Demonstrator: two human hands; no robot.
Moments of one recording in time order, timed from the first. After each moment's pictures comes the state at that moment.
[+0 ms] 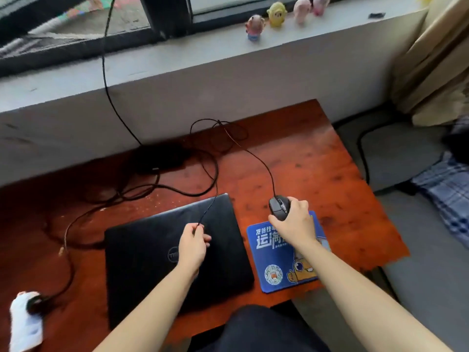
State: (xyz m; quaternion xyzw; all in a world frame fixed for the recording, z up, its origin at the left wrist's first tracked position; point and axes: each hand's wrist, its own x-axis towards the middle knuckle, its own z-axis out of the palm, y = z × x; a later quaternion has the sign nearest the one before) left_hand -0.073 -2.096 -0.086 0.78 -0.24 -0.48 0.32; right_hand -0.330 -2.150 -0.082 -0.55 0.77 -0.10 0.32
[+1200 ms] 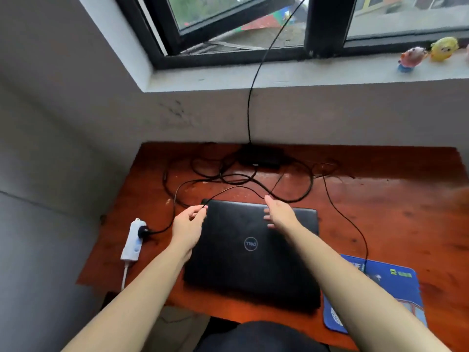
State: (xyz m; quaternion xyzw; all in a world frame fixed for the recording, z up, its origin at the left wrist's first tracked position) left_hand 0.091 -2.026 0.002 0.82 -0.17 -0.31 0.46; right_hand -0.096 -2.174 -0.049 -0.49 0.57 -0.09 0.66
